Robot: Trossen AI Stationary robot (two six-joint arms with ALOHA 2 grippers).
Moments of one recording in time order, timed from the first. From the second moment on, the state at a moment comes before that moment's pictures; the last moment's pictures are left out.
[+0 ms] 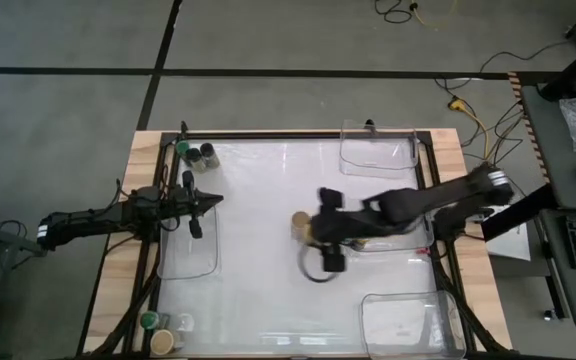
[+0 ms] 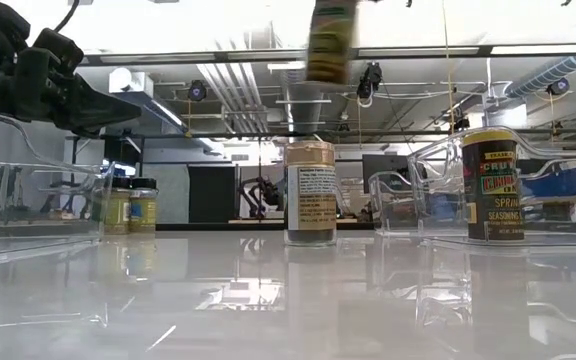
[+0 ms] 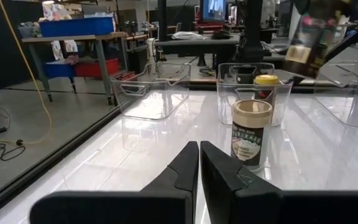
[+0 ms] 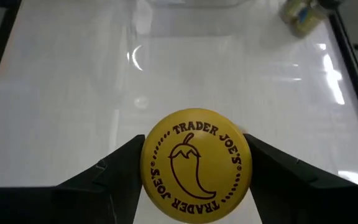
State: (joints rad) left arm 0.15 0.09 0.03 0.01 -0.11 0.04; right arm 0.29 1.60 1.55 -0.81 0.27 0.14
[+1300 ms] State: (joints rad) left arm 0.15 0.09 0.03 0.01 -0.11 0.04; right arm 0.37 0.78 0.86 -1.06 0.00 -0.08
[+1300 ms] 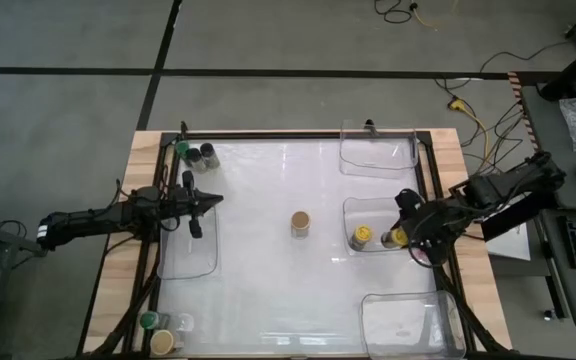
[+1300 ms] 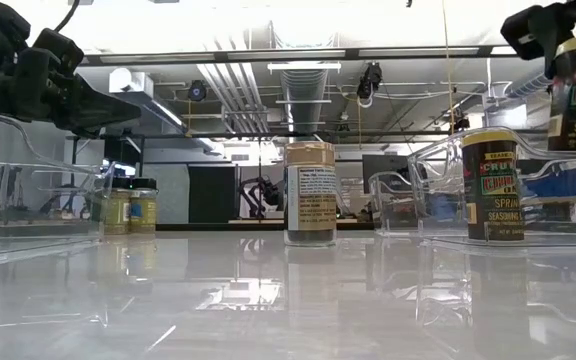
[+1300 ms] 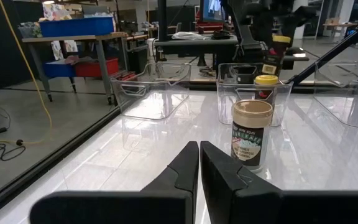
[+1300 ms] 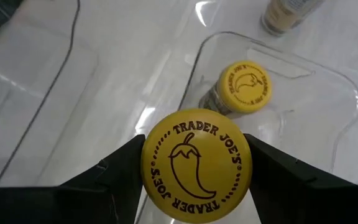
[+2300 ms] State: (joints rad) left arm 0.15 0.09 0.03 0.01 -0.11 0.04; right arm 0.19 0.88 0.77 -0.94 -0.15 -0.44
